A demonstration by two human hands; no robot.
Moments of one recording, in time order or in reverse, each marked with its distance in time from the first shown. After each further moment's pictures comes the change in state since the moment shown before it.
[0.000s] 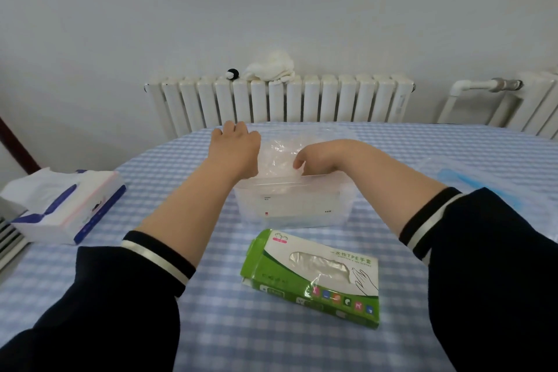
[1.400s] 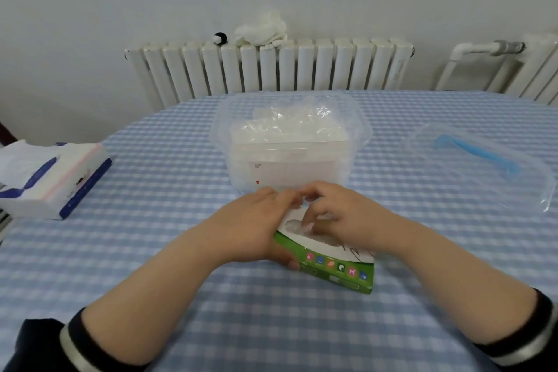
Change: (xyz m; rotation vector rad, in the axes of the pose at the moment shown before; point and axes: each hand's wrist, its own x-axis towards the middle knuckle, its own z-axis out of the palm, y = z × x) left_hand -0.125 0.042 0.037 -0.492 -0.267 0.454; right_hand -0.072 0.022 0.135 0.449 0.279 -0.379
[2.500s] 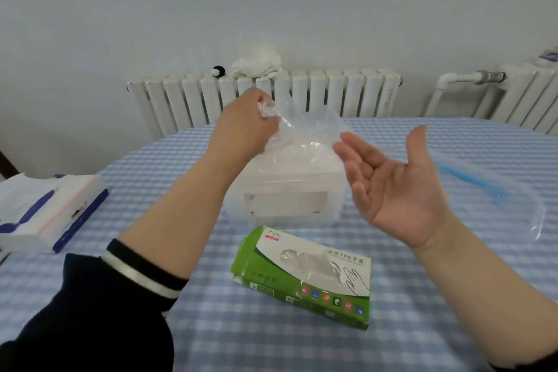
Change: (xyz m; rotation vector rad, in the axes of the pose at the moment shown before) left_hand 0.080 -0.006 -0.109 -0.469 0.754 -0.236; right_hand -0.007 -0.002 -0.072 1.944 -0.028 -0.143
